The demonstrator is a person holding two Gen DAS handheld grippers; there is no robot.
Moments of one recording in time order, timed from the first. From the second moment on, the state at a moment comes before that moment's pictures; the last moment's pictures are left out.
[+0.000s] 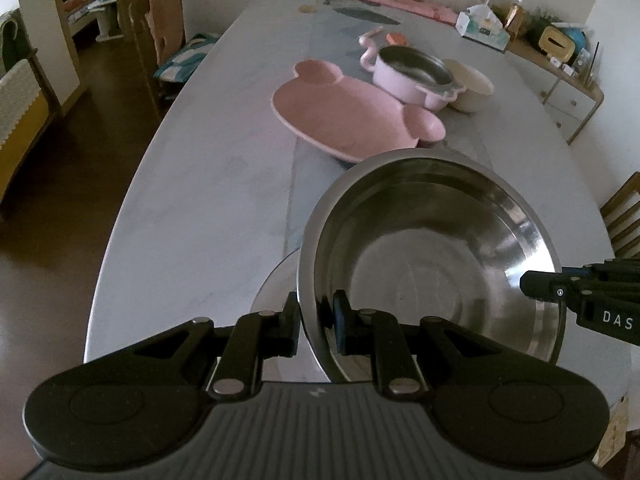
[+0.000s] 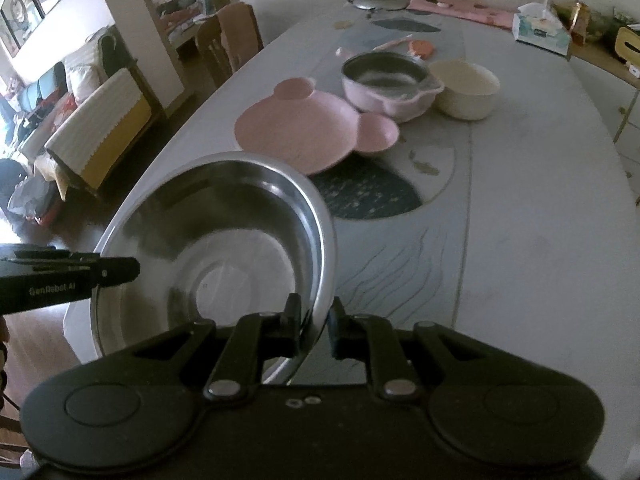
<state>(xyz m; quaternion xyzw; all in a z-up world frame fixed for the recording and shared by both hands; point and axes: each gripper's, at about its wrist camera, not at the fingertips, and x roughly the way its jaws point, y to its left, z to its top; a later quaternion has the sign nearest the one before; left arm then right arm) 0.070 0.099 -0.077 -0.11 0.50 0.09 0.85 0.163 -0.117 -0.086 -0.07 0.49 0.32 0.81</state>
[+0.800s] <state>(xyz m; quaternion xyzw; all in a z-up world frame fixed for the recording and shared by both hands) 0.052 0.121 -0.112 -0.11 0.53 0.10 0.83 0.140 -0.083 -0.124 -0.10 0.53 0.32 0.78</state>
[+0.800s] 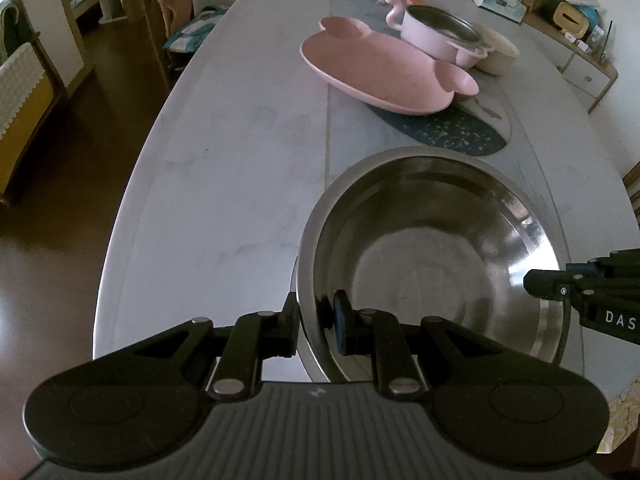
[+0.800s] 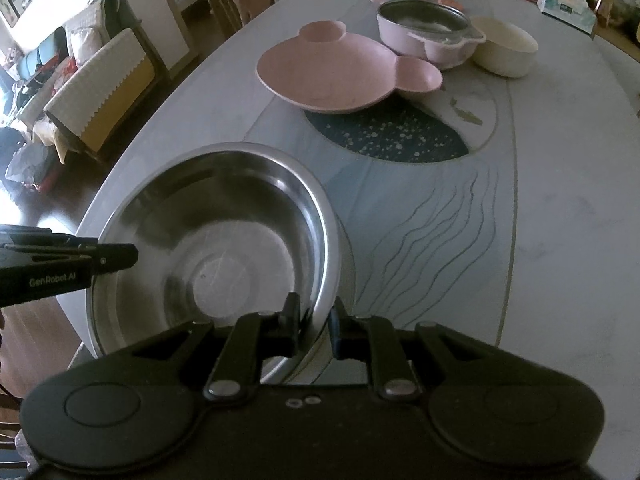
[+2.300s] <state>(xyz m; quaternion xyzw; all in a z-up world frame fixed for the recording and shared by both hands) 0.248 -0.013 -0.124 -0.06 0.53 0.01 0.85 0.312 -0.240 -0.125 -0.08 0.50 0.24 0.83</state>
